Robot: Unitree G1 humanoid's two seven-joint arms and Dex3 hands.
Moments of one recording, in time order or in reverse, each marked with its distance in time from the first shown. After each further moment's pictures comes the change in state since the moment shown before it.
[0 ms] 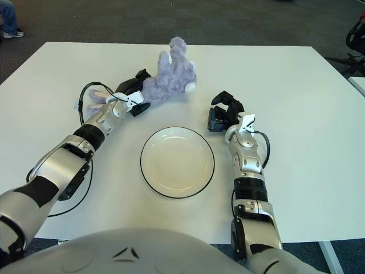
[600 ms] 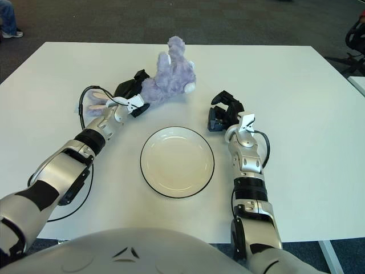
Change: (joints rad) left arm 0.068 0.012 -0.011 -0.091 0.038 -0.004 0.151; right arm -0.002 0.000 0.001 0.000 -0.002 0.000 -0.004
